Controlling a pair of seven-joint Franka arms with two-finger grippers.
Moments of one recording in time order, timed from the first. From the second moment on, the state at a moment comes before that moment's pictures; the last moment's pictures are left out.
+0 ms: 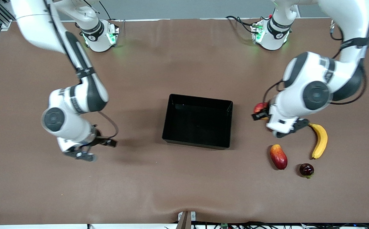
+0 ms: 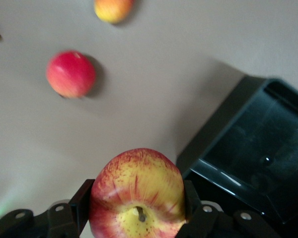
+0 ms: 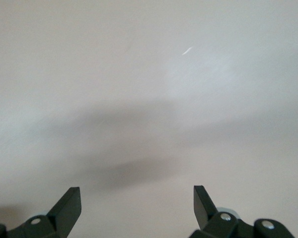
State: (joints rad) left arm -0.09 0.39 -0.35 -1.59 0.04 1.72 -0.87; right arm 0.19 0.54 -0.03 -1.62 0.02 2.21 0.38
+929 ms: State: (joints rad) left arm -0.34 0.61 -0.33 -1.57 0.11 2.03 -1.18; right arm 0.03 0.33 -0.01 -1.68 0.01 1.95 0.14
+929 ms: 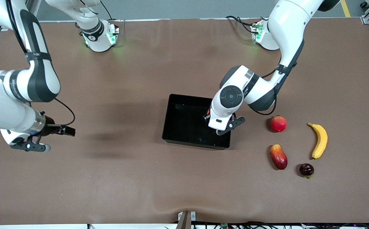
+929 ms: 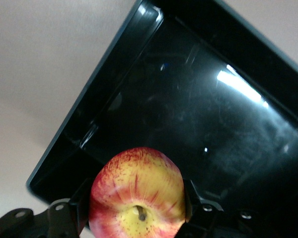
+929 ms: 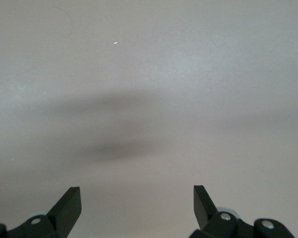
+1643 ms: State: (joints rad) left arm -0.36 0.75 -0.33 -1.58 0.19 2.16 -1.26; right arm 0.02 0.13 -0.01 -1.67 0.02 1.77 0.09
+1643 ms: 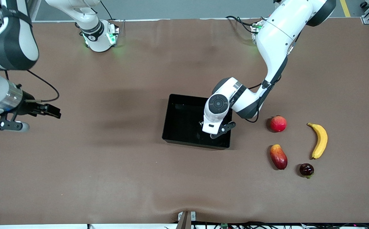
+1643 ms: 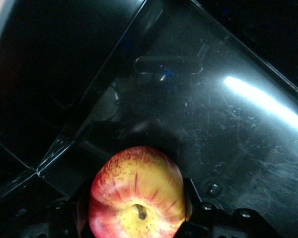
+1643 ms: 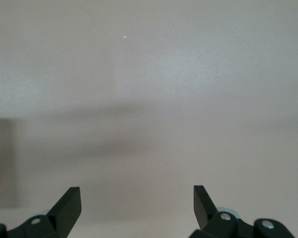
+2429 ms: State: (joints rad) left arm -0.14 0.49 -0.32 -1.54 0.20 1.99 -0.95; right arm -0.03 0.01 -0.01 -1.58 0.06 1.55 -0.02
